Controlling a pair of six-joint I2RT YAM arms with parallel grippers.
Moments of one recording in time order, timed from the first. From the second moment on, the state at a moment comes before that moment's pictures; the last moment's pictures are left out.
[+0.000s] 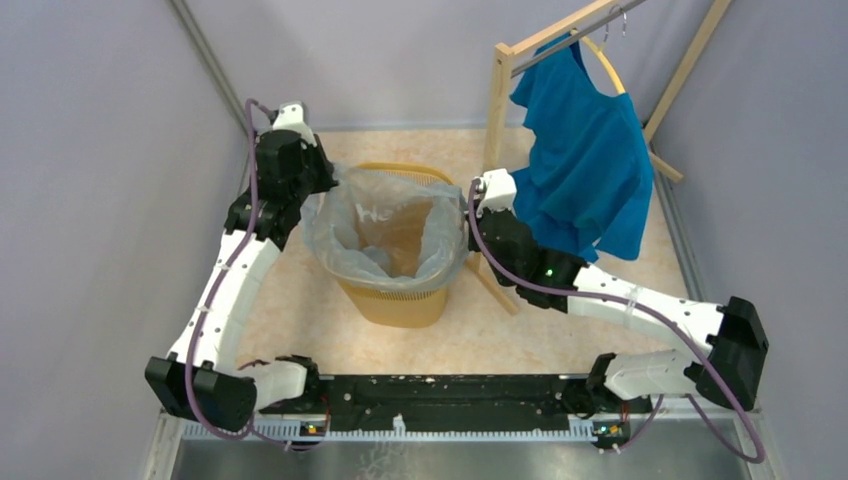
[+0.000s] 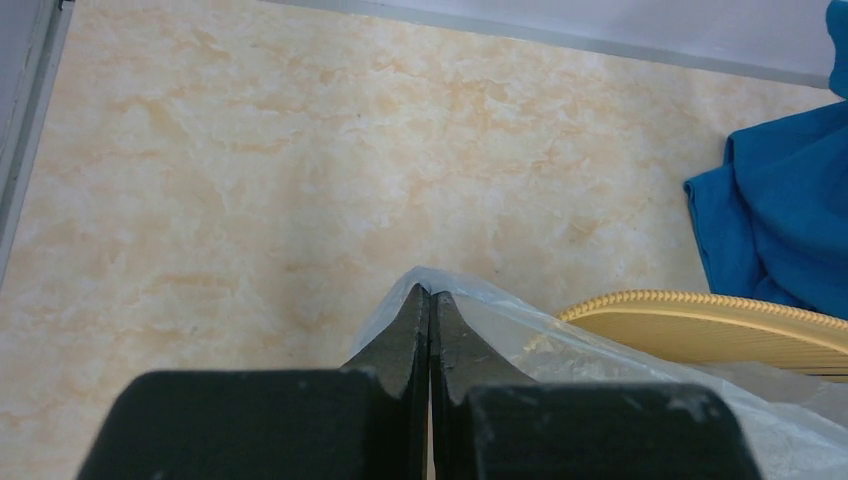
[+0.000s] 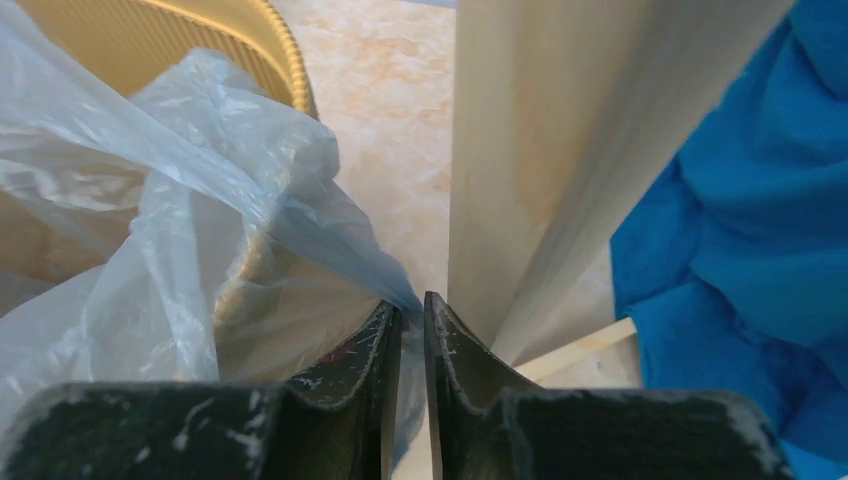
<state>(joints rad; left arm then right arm) -0.22 1.22 1.33 -0.50 -0.12 -0.30 1.02 1.22 0.98 -0.07 0.70 0.26</state>
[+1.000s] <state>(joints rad) -0.20 1.00 1.20 -0.51 -0.04 -0.34 0.83 1.08 1.18 -0.39 0.32 0.15</state>
